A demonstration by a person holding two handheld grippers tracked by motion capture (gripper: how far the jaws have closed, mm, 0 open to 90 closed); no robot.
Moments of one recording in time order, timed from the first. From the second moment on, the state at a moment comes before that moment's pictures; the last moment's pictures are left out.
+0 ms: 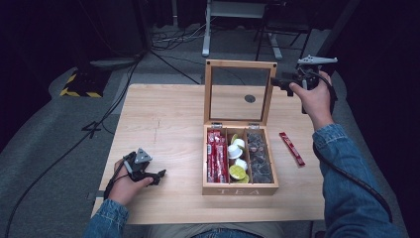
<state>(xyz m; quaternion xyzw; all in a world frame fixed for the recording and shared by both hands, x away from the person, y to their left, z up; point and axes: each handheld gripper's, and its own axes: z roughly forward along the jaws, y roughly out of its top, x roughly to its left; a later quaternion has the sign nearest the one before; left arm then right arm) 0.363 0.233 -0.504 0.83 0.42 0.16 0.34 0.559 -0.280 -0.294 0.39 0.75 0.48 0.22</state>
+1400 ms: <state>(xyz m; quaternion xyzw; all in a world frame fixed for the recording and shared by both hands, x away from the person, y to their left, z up) 0.364 0.233 -0.504 0.83 0.42 0.16 0.34 0.543 -0.265 -0.277 0.32 0.78 0.48 0.22</state>
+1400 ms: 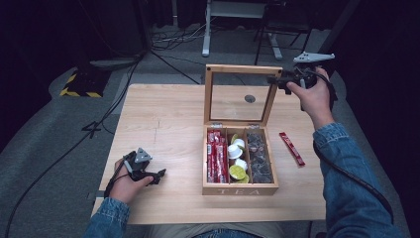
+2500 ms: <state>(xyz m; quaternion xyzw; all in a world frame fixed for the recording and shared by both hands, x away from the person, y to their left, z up) 0.370 0.229 -0.504 0.83 0.42 0.16 0.33 0.431 -0.270 -0.279 0.27 0.81 0.47 0.24</state>
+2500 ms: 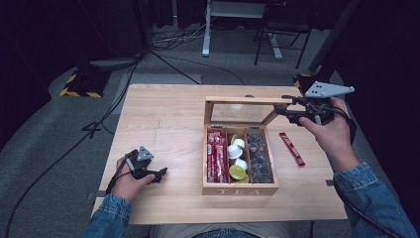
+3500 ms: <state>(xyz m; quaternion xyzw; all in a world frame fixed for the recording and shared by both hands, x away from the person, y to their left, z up) 0.370 0.229 -0.504 0.83 0.43 0.16 0.33 0.359 -0.269 -0.324 0.24 0.83 0.44 0.24</state>
